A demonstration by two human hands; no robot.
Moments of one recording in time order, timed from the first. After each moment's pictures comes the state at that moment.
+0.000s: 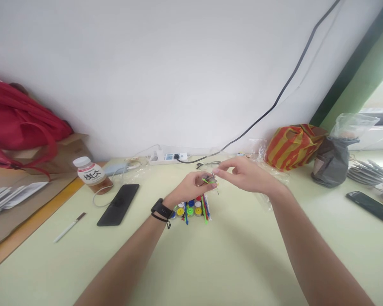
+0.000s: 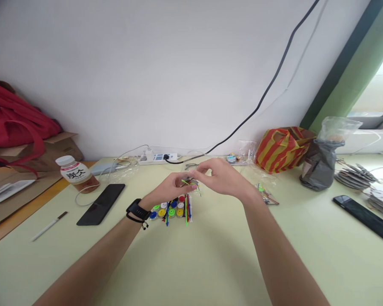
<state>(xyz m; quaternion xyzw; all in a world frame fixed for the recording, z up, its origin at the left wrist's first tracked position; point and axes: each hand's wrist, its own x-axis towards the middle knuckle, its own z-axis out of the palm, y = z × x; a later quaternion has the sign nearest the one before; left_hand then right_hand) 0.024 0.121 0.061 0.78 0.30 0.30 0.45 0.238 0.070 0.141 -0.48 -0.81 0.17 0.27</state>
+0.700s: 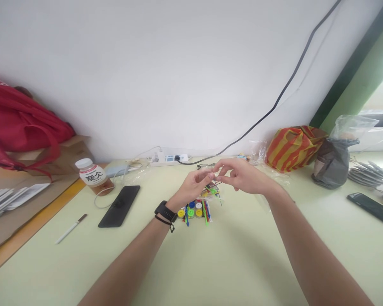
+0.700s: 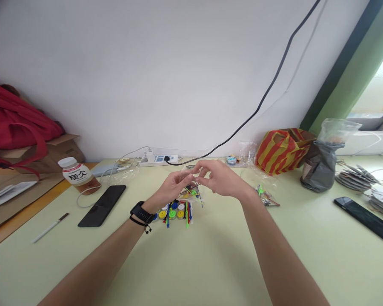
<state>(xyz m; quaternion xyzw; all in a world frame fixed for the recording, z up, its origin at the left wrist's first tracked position) 0.033 0.119 0.058 0.70 0.25 0.40 0.54 0.240 0.080 0.127 -0.46 -0.77 0.32 0.29</state>
